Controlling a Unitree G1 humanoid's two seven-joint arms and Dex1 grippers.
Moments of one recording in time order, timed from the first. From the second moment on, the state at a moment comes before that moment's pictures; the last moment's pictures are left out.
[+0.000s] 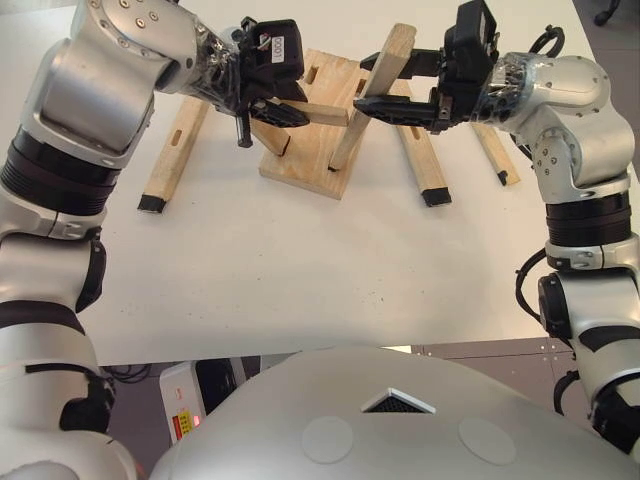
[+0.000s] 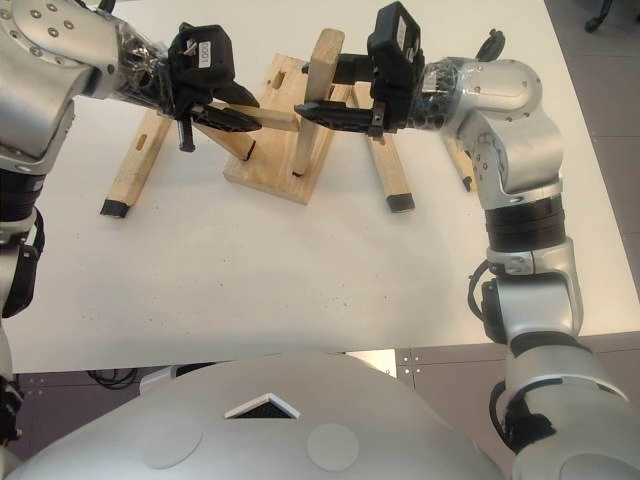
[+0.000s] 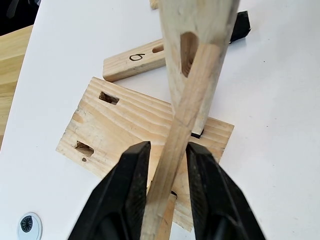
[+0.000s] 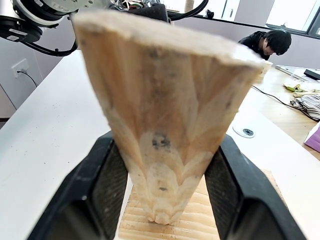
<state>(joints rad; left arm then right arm) -0.82 0.77 -0.52 -0.04 -0.15 0.68 -1.17 -0.55 -0.49 0.20 0.07 0.43 0.32 1.13</state>
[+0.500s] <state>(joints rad) -0.79 0.75 -0.52 -0.08 -0.11 0.74 -1.16 -0.53 -0.48 0.23 0.02 0.40 0.31 1.10</state>
